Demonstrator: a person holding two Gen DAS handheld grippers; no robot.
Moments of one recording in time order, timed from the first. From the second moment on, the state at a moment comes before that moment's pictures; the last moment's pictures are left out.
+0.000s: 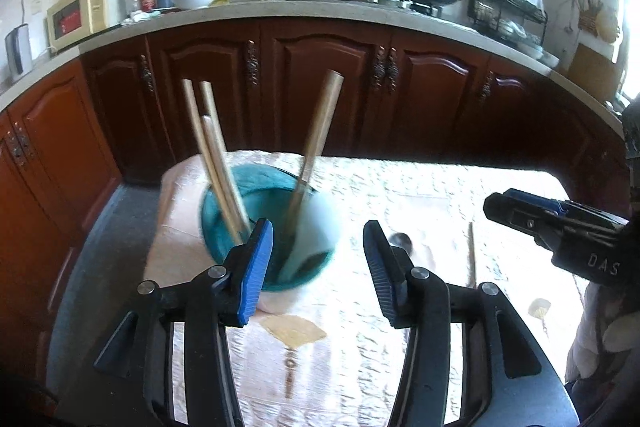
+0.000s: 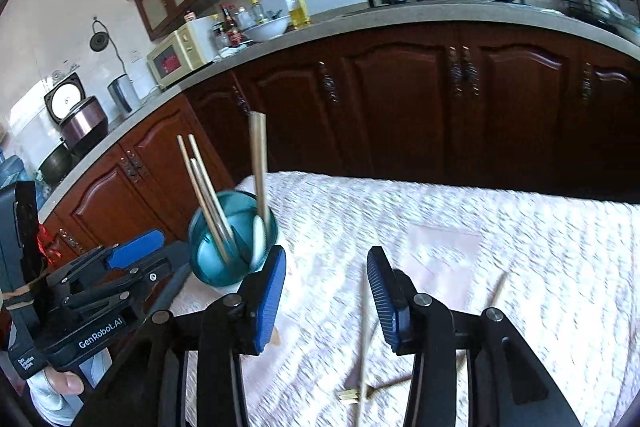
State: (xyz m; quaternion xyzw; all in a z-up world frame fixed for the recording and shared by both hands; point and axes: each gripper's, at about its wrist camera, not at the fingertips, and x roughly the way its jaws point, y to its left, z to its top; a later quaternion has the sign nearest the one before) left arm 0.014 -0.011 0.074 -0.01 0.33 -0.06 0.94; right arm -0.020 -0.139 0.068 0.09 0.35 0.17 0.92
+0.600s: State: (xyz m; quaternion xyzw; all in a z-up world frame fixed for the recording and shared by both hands) left arm 0.021 -0.055 0.024 -0.03 0.41 -0.13 0.90; right arm -0.046 -0.232 -0.015 0.12 0.44 0.09 0.89
